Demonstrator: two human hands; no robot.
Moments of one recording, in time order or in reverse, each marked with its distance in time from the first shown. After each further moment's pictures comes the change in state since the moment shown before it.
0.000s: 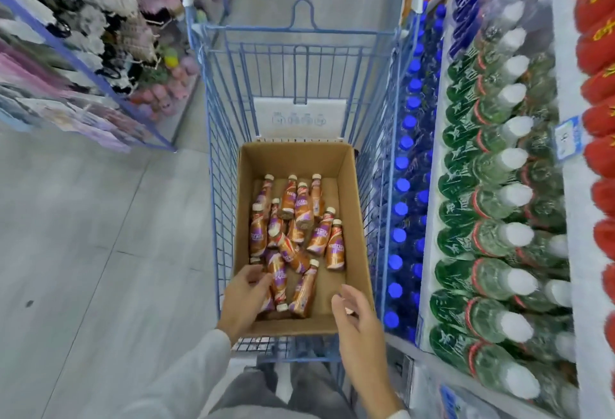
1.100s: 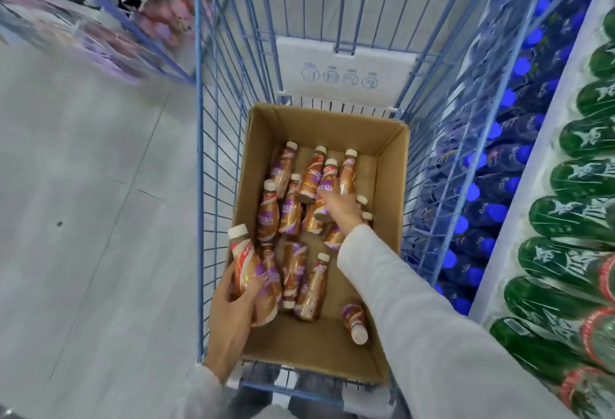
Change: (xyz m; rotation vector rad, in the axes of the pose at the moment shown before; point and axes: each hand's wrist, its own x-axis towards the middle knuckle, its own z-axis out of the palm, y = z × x) left_hand 0.036 -0.007 0.036 -0.424 0.270 -0.273; right_hand 0.329 -0.047 0.113 -0.072 -0.219 0.370
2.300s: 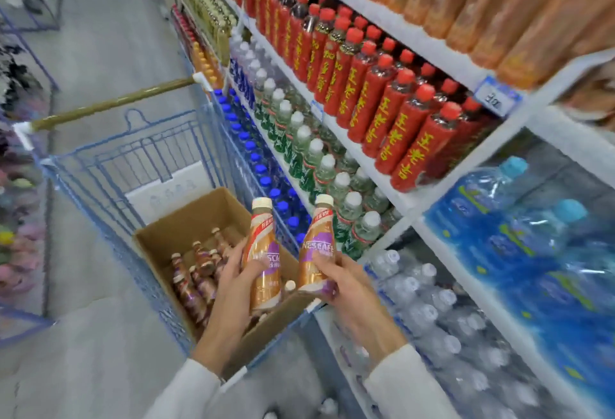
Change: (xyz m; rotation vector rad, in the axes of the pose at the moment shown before) left_hand -0.210 0.046 -0.110 0.094 -1.069 0.622; right_hand -0.465 0.244 -0.014 1.004 0.226 -0.597
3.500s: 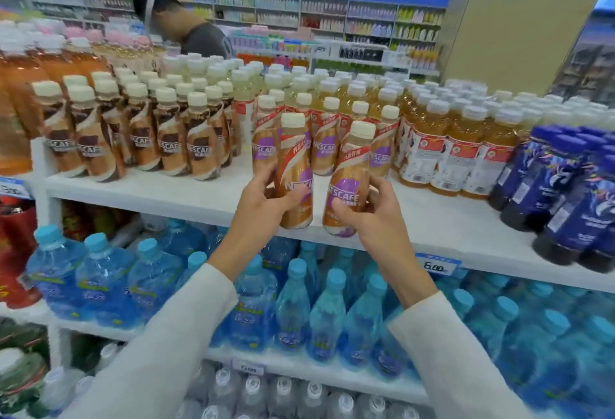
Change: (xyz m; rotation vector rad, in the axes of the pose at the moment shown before) left_hand -0.278 -0.001 0.572 0.227 -1.160 0.441; right_hand -0.437 -0.119 -0.429 -0.085 1.037 -0.858
